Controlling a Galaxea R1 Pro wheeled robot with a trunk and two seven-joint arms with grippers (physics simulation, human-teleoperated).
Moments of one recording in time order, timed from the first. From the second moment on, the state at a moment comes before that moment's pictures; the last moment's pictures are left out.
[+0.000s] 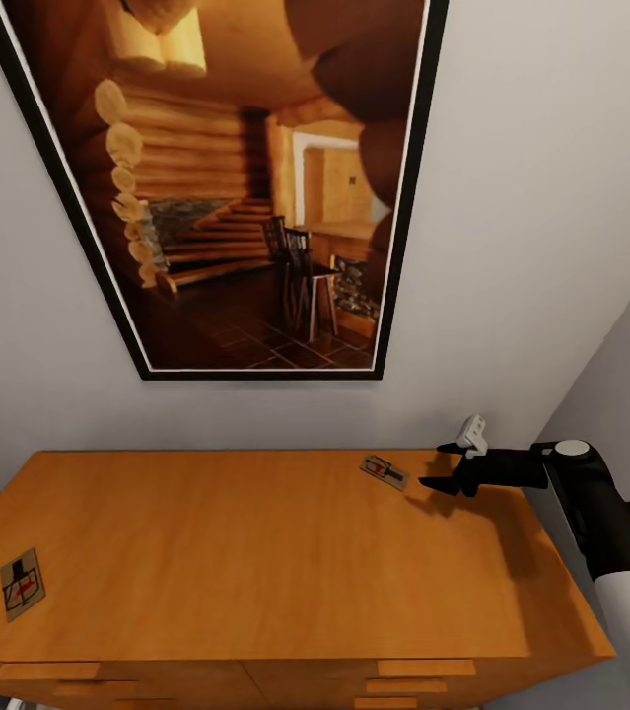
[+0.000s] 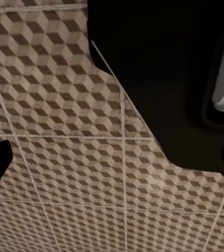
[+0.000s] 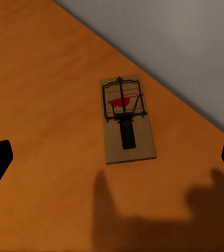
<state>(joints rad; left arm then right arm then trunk) 0.04 -0.09 -0.21 0.07 0.17 -0.24 0.20 -0.72 -0.28 -0.10 -1.13 0.35 0.39 1.27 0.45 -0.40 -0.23</state>
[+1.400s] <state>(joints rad) 0.04 -0.09 -0.21 0.07 0.17 -0.24 0.20 -0.72 -0.28 -0.10 -1.13 0.35 0.39 1.27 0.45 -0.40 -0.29</state>
